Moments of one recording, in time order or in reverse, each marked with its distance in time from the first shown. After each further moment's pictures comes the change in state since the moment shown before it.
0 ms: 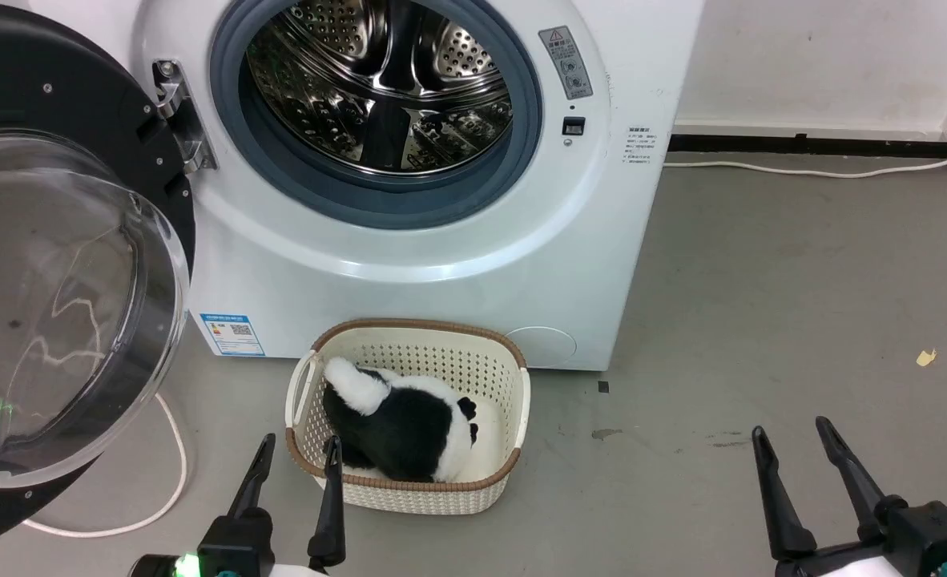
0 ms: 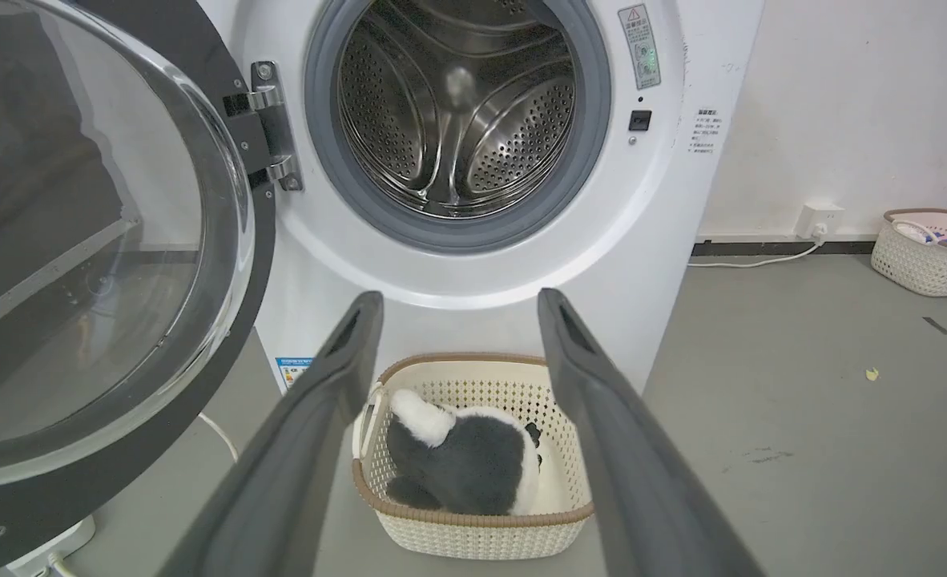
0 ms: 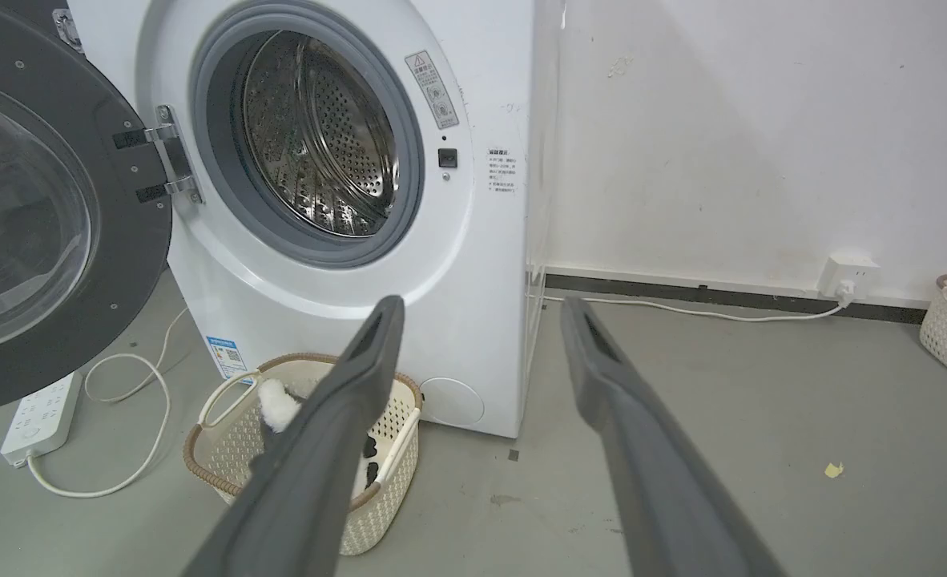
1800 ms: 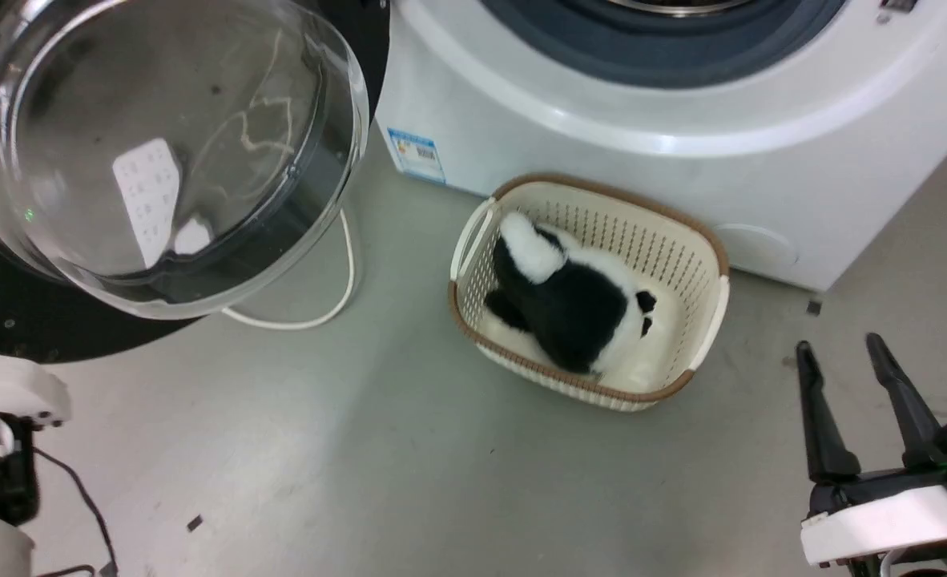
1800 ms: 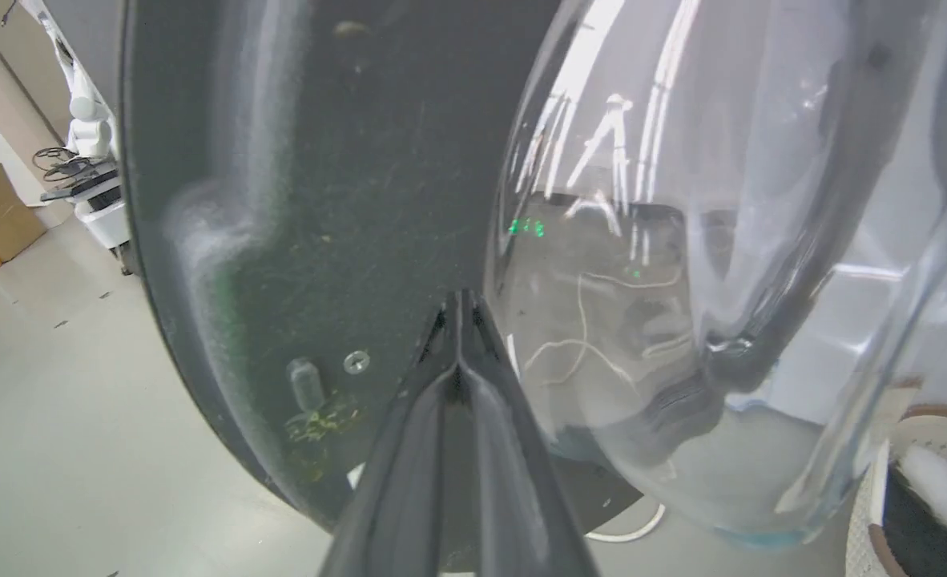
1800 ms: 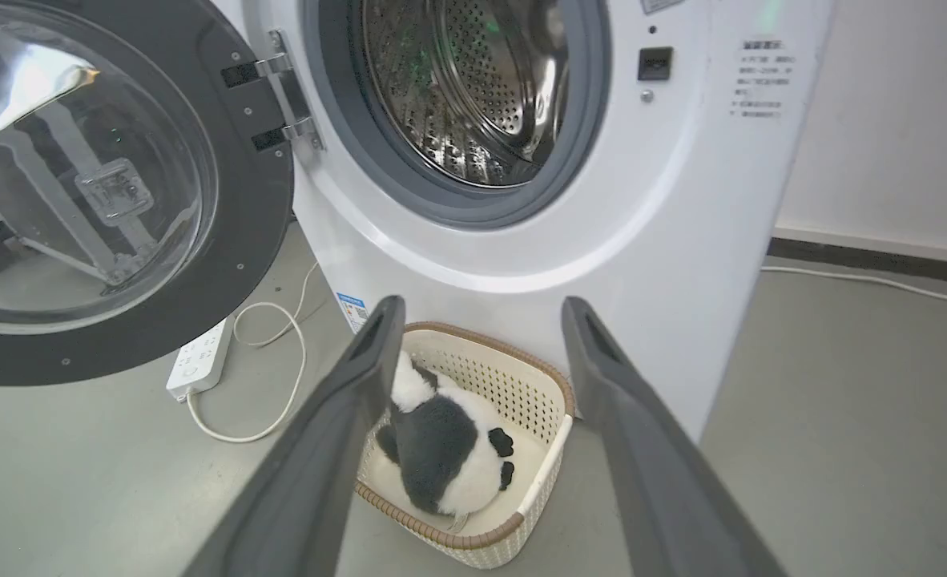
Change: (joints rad) left arm -0.494 0.334 0.306 0.453 -0.193 -0.095 0.003; right arm -0.090 -0.035 -0.002 -0.167 0.052 0.000 0.124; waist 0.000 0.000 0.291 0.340
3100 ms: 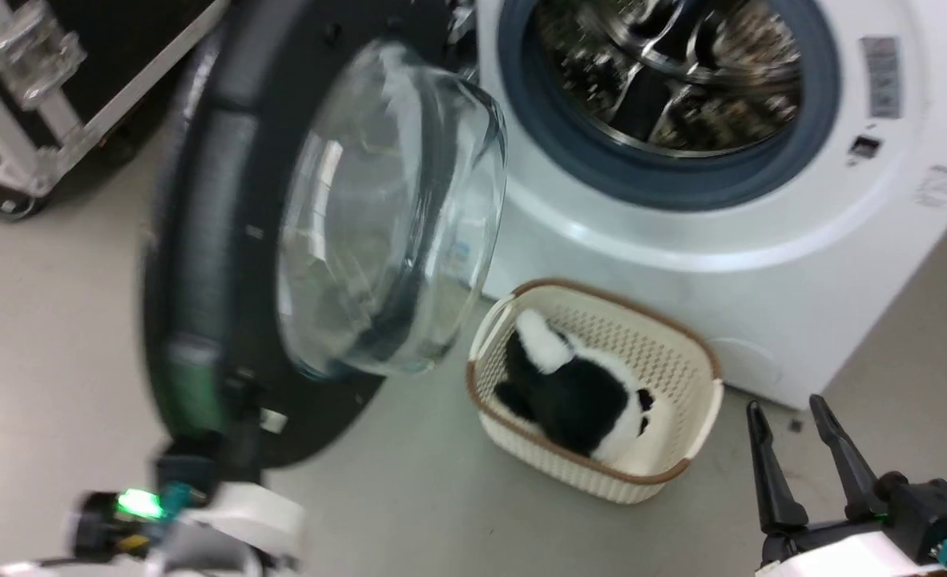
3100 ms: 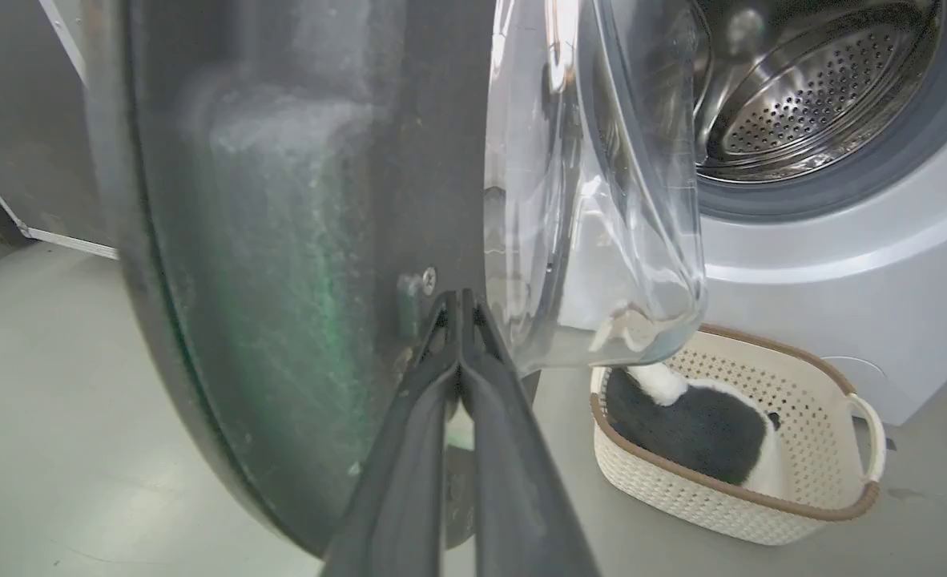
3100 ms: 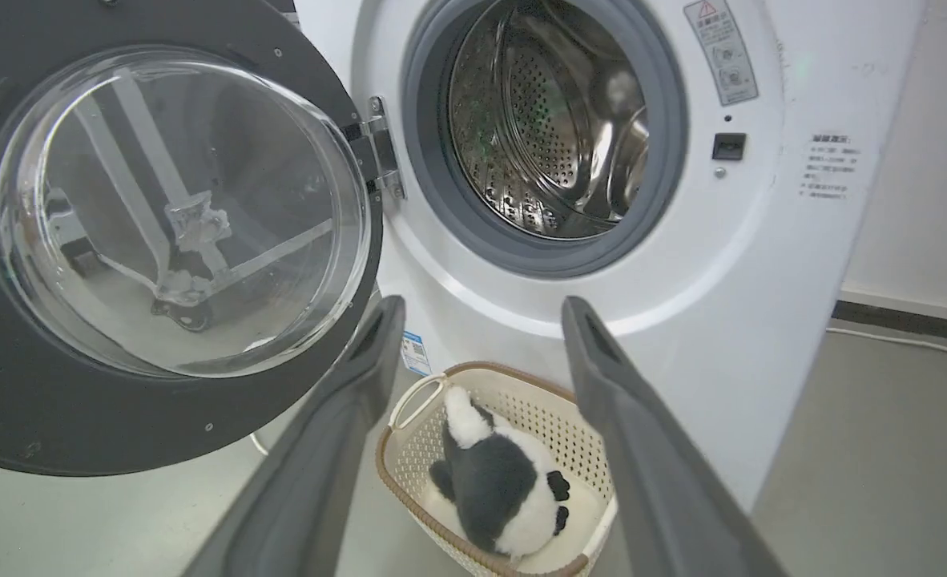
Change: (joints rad) left arm 0.379 -0.260 -0.281 -0.470 0.167 0.112 0.177; right arm 0.050 0.036 0.043 0.162 0.049 0.000 -0.107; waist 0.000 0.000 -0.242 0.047
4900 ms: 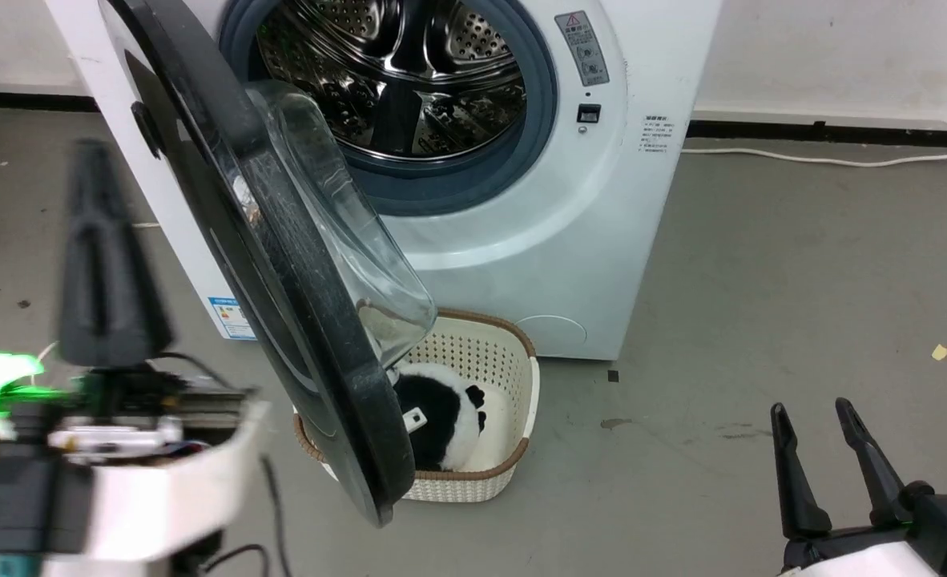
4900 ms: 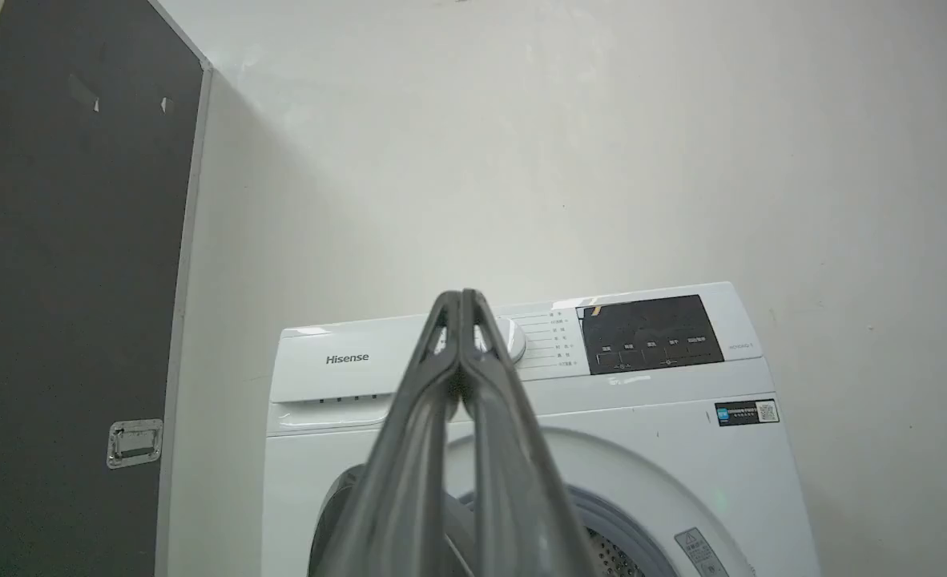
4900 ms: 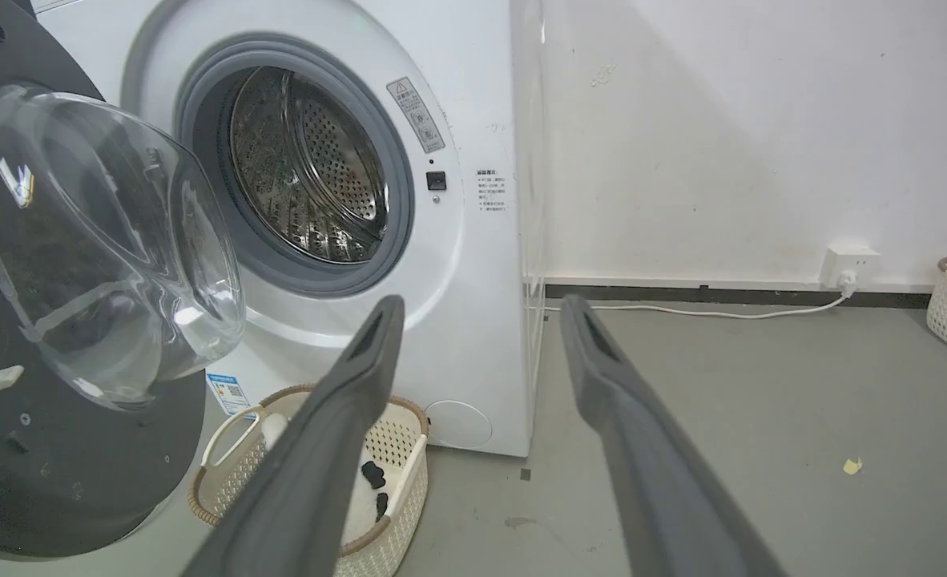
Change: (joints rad) left arm -0.166 -0.038 0.123 -0.545 0.125 -0.035 -0.176; right arm 0.025 -0.001 -0.041 -0.034 -0.030 0.000 -0.009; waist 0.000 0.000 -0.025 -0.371
